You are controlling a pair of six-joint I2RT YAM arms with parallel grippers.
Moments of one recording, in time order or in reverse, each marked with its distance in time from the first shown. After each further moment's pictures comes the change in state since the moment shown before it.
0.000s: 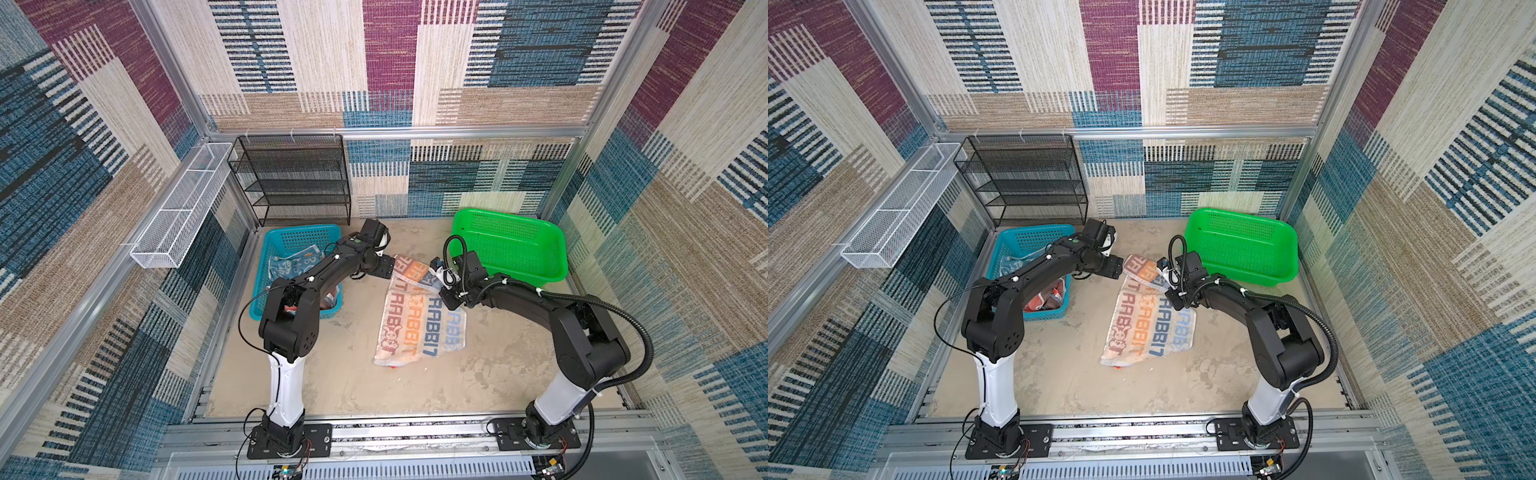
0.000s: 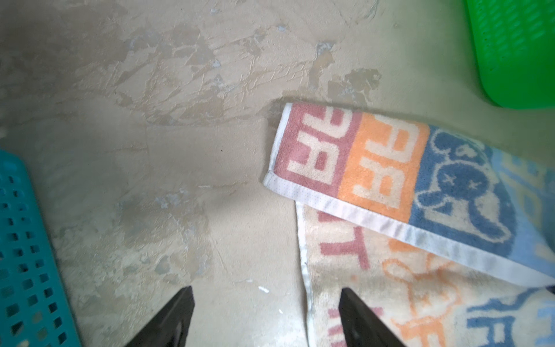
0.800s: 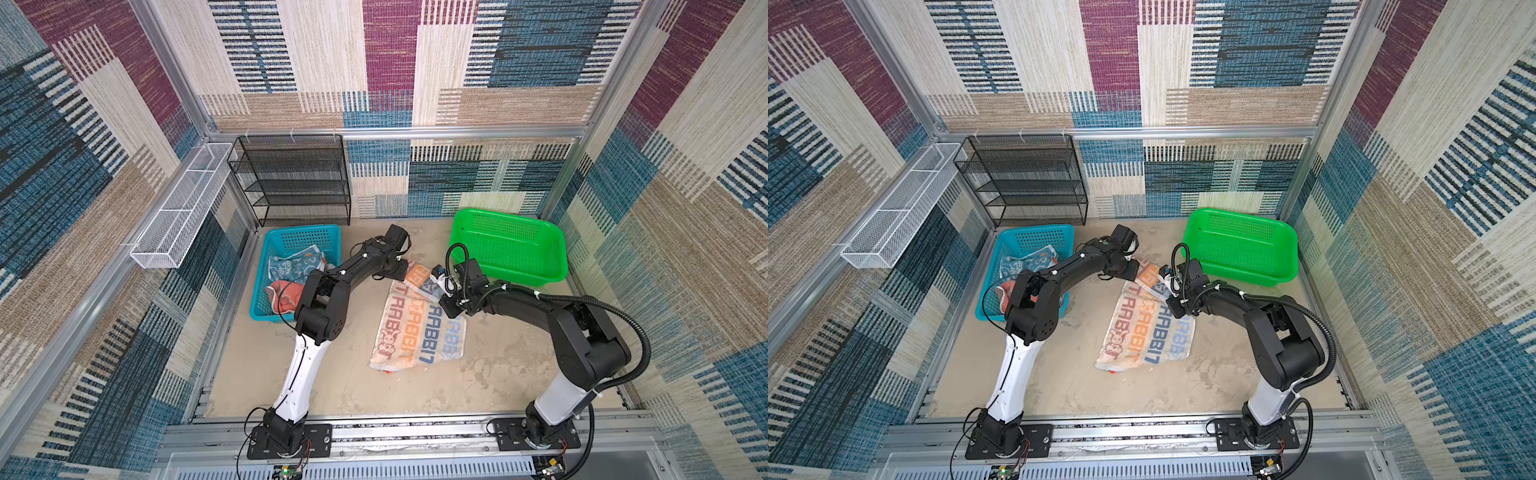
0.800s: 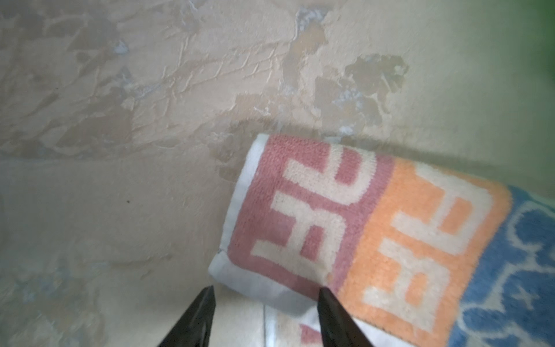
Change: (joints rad) left arm -0.073 0.312 0.277 -0.040 -0.049 -0.079; right arm 0.000 0.005 -0.071 0.045 -0.045 0.063
